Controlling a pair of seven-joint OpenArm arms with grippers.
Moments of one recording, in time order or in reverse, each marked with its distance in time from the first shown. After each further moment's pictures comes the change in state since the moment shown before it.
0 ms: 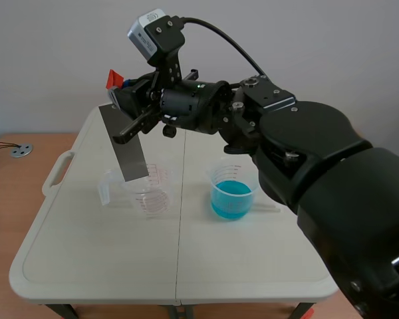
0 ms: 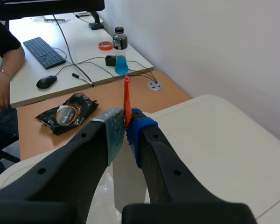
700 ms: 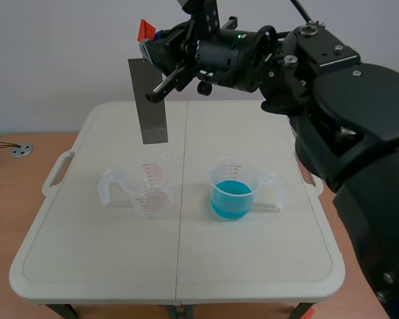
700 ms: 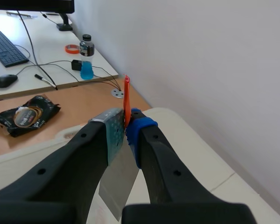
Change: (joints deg) left arm 0.0 0.0 0.0 0.0 0.0 0.0 0.0; right arm -1.7 3.3 8.2 14.8 -2.5 1.7 -7.9
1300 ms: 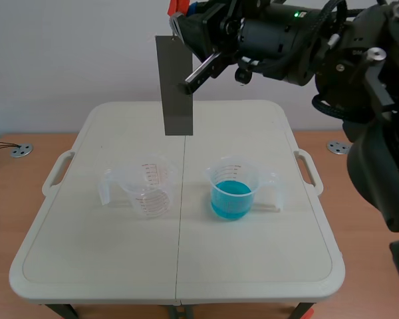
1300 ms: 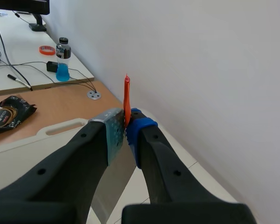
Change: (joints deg) left arm -1.7 0.0 0.0 0.0 0.0 0.0 0.0; right arm -11.6 2.5 8.2 21.1 0.0 1.5 -6.4
